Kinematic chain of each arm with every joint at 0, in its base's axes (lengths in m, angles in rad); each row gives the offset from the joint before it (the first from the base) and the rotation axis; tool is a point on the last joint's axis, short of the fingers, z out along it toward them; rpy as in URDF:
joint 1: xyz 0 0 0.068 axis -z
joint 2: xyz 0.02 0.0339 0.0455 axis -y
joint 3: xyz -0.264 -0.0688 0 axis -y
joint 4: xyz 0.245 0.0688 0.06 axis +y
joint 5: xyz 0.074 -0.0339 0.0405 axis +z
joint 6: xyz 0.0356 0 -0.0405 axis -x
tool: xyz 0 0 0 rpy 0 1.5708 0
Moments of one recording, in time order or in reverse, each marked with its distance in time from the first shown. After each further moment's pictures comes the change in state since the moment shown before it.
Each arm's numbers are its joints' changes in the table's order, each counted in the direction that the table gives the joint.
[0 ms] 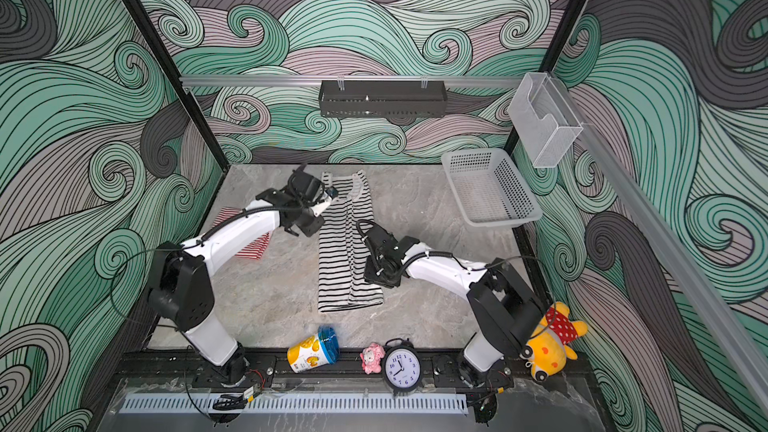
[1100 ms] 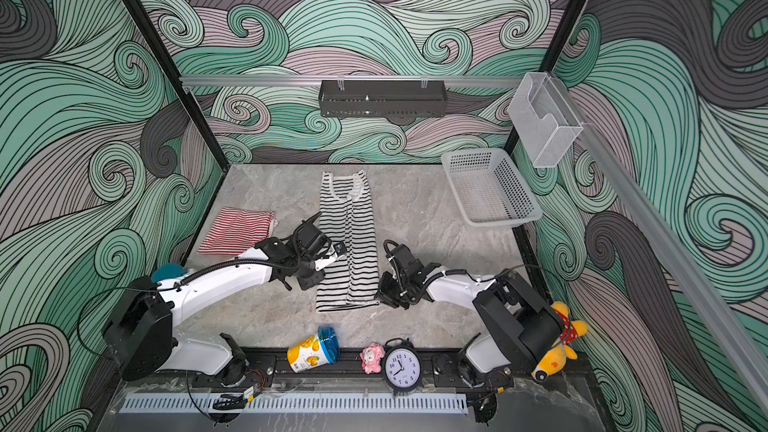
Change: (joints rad) left arm 0.212 0.234 -0.352 -0.026 -0.033 -0.005; right arm 0.054 0.056 -0.339 -0.380 0.256 -0.188
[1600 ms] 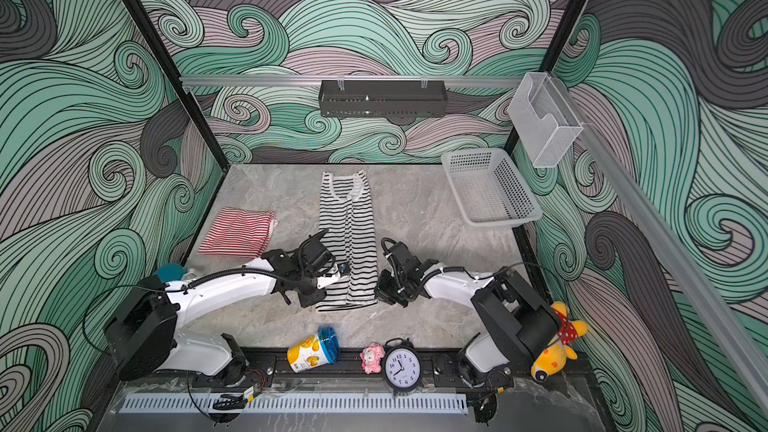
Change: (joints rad) left arm 0.080 0.000 -0.082 -0.005 -0.113 -0.009; right arm -0.001 -0.012 0.059 0.055 -0.006 0.011
